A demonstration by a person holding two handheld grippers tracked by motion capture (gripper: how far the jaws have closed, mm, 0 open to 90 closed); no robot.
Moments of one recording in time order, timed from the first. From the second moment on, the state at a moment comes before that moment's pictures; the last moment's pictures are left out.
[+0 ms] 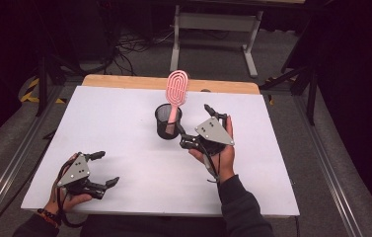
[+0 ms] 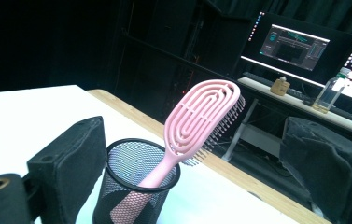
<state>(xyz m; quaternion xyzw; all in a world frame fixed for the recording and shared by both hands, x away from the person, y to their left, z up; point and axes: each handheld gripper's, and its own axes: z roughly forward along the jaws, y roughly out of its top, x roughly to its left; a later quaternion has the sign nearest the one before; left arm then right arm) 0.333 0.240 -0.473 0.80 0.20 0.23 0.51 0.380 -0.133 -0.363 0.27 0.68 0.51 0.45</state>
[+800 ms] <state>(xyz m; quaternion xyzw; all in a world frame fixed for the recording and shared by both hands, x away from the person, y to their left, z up) 0.332 0.242 -0.471 0.80 0.20 0.24 0.51 0.361 -0.141 -0.371 0.25 0.69 0.51 0.45</state>
